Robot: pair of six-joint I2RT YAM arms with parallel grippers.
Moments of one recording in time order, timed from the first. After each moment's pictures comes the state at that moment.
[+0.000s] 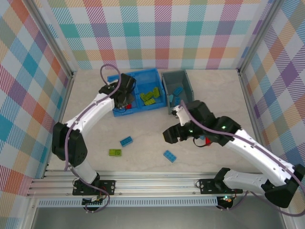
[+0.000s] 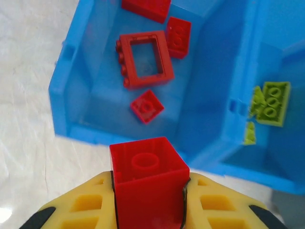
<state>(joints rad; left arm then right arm) -0.44 1.70 1.49 -0.84 -0.30 -0.89 0.83 1.08 1.13 -0.85 -0.27 0.37</state>
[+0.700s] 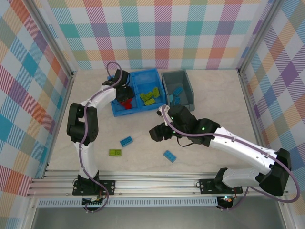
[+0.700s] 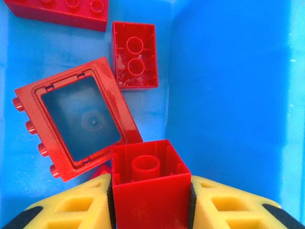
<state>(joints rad) -0.27 2.02 1.61 -0.61 0.00 -0.63 0.96 1.21 1.09 -0.57 -0.08 0.37</state>
